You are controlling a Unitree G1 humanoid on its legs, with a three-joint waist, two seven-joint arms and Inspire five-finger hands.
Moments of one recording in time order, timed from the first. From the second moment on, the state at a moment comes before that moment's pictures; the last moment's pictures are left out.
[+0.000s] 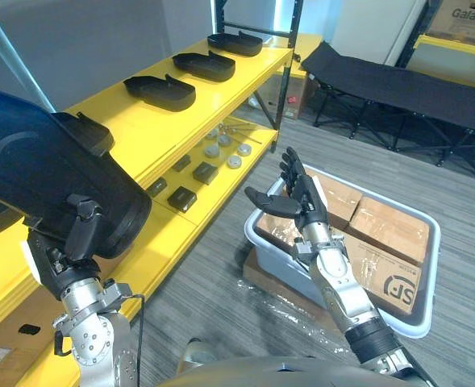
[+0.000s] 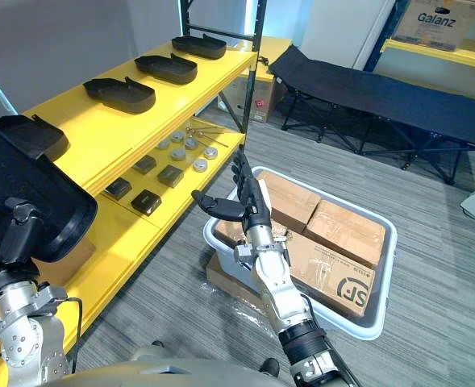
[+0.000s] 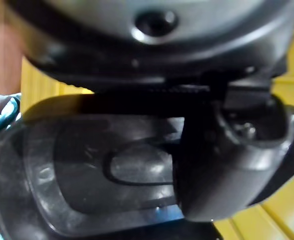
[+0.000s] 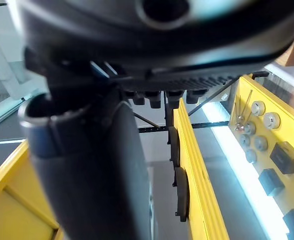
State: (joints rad) left arm 0.40 -0.03 0.25 -0.32 -0.27 -0.34 0.30; right arm -0.09 -0.18 0.30 0.12 0.25 -0.18 -0.13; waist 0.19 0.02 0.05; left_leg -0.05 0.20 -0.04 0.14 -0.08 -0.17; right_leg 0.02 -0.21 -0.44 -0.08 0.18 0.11
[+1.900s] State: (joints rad) left arm 0.31 0.05 0.11 -0.35 -0.35 -0.33 0.08; right arm -0.06 -0.22 0.14 -0.34 0.21 -0.52 0.01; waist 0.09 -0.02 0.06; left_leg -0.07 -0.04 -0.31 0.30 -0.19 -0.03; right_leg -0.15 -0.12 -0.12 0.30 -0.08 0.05
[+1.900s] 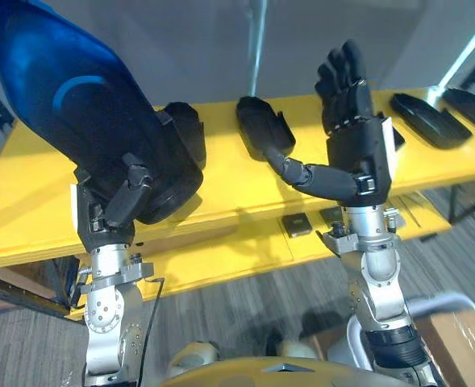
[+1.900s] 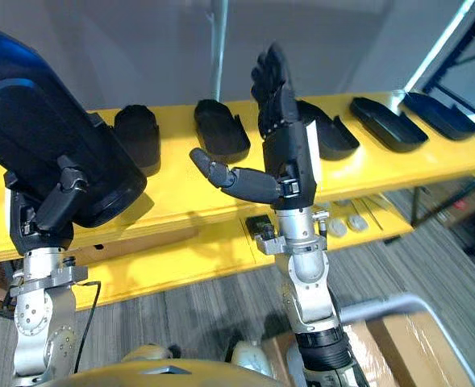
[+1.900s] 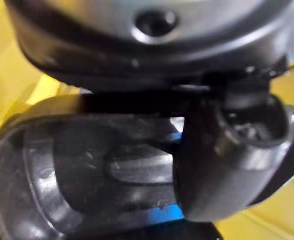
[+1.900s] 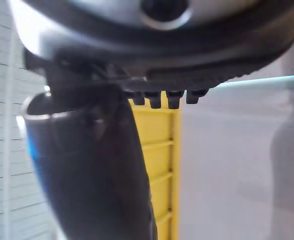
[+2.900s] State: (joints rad) left arm 0.33 0.11 0.09 -0.27 -0.40 -0.36 0.03; right arm -0.01 -0.14 0.13 -0.17 0.37 -0.47 0.11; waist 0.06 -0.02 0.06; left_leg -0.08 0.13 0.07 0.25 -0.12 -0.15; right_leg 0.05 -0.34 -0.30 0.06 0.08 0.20
